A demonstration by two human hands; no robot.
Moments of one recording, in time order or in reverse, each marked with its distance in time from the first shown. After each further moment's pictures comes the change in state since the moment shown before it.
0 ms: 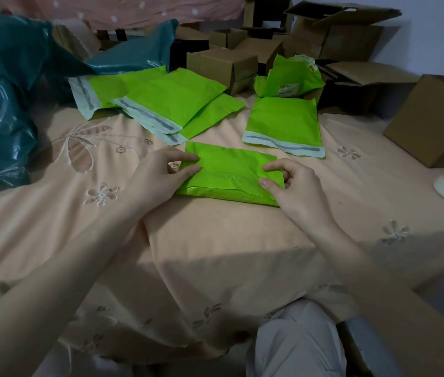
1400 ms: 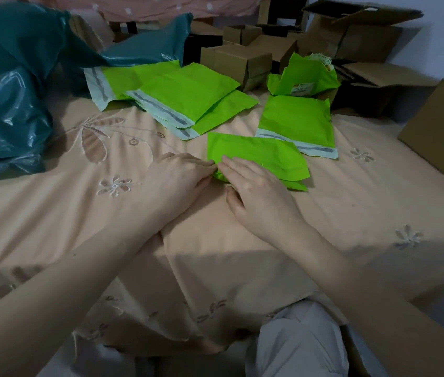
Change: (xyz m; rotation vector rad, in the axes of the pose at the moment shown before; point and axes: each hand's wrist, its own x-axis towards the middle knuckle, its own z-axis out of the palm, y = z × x) left_hand -0.018 0.008 0.000 0.650 -0.033 0.424; right_hand -0.014 -0.042 0.048 -0.510 -0.126 -0.629
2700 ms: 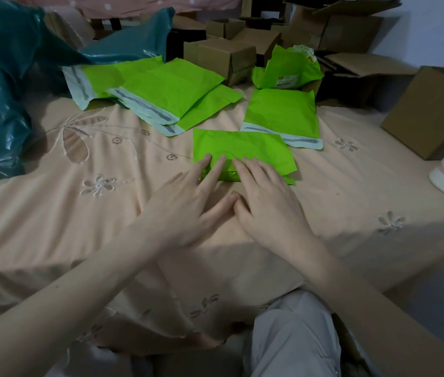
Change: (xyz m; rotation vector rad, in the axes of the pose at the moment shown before) left_hand -0.020 0.054 -0.005 -0.091 -0.196 -0.126; right_hand -0.034 0.008 -0.013 -0.104 -0.074 0.231
